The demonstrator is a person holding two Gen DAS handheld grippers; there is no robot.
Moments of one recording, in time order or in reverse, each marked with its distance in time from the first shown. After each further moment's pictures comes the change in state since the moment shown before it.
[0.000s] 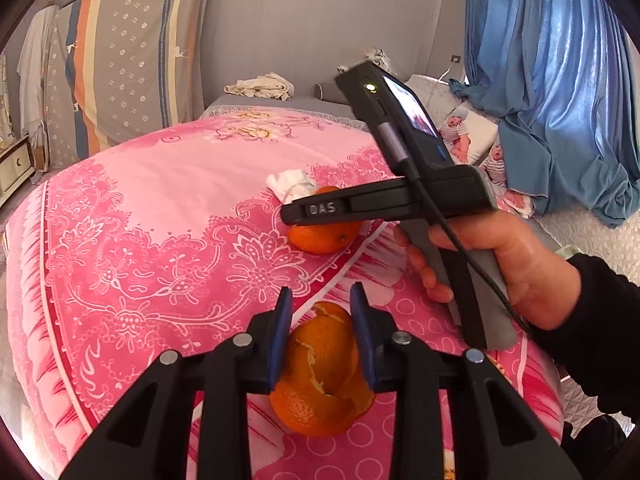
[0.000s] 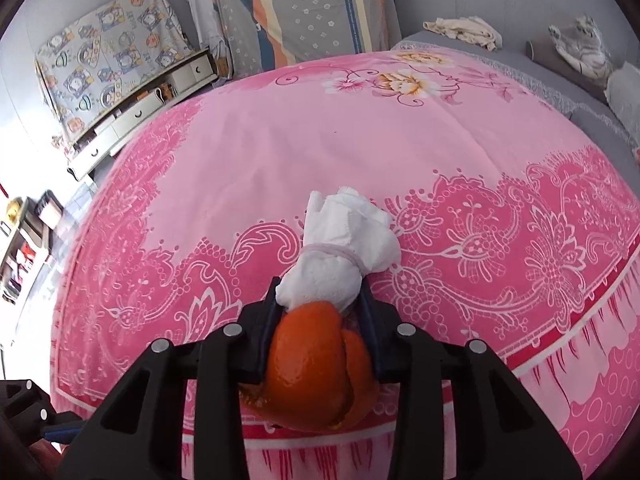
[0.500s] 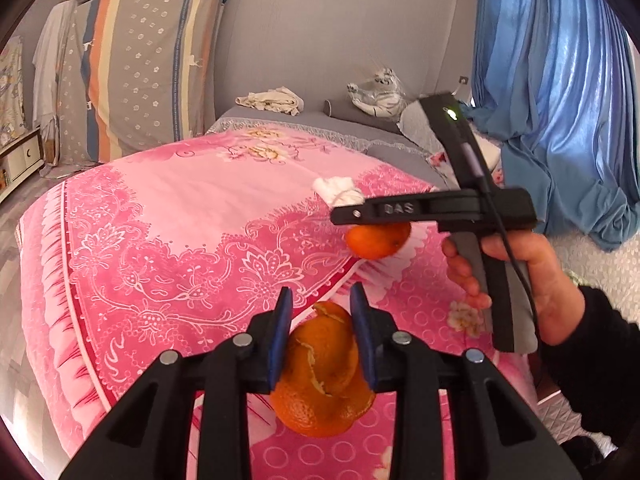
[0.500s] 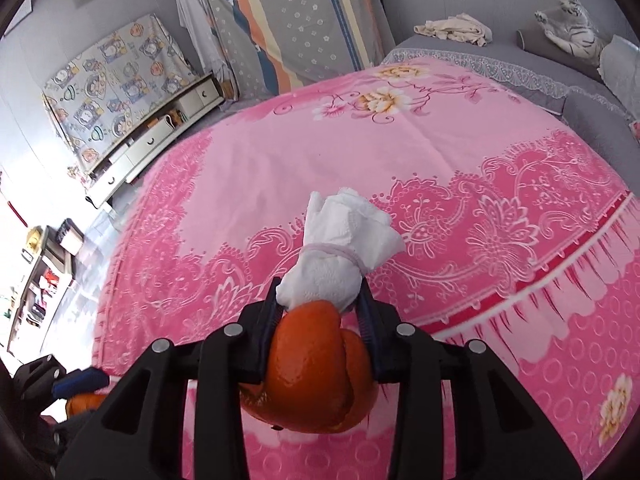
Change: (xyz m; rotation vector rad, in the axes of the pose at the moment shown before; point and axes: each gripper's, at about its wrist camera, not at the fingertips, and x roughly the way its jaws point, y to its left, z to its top) left arm -0.036 -0.005 0.009 -0.061 -0.056 0.013; right arm -0.065 -0.024 -0.010 0.076 -0.055 0.073
